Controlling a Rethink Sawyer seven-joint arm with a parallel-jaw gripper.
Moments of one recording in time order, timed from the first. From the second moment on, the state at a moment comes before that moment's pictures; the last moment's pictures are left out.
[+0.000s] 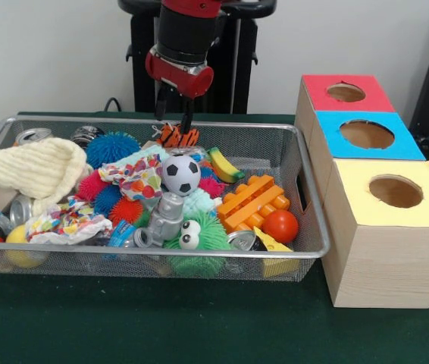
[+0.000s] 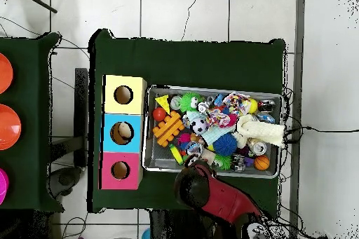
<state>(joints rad) -0.25 -0.63 -0.20 2.09 0.05 0.02 2.02</state>
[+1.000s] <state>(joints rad) -0.25 -0.57 -0.20 2.12 0.05 -0.11 2.02</state>
